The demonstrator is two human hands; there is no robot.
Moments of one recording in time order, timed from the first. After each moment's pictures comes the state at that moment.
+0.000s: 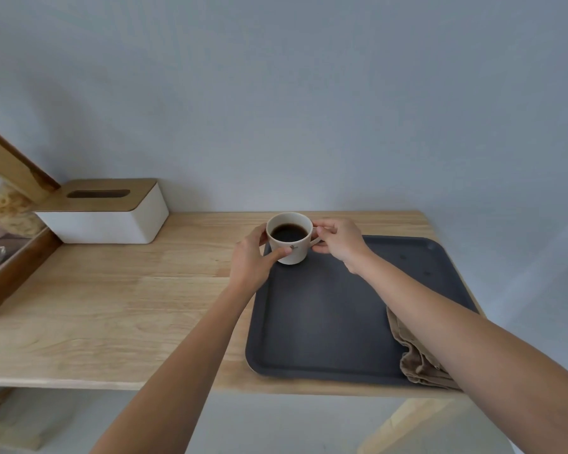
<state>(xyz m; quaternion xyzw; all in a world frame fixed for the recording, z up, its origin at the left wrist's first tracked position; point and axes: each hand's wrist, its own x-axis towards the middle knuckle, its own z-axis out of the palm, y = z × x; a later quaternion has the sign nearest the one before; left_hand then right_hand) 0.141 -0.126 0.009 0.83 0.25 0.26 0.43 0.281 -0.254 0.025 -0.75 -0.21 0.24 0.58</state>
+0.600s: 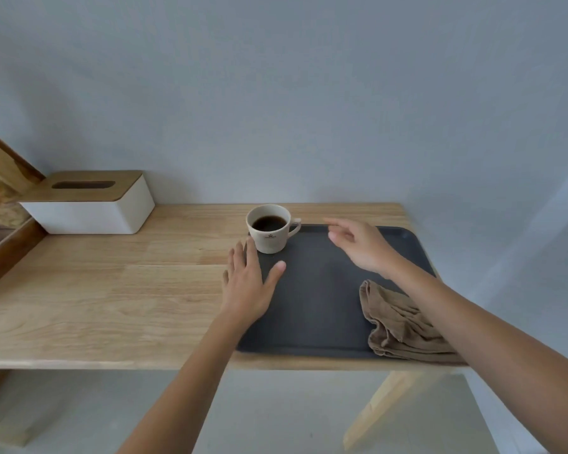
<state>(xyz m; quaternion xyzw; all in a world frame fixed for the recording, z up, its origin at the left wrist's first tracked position) 0.096 -0.200 -0.001 0.89 0.32 0.14 0.29 0.275 -0.353 0.047 -0.83 -0.39 0.15 0.38</state>
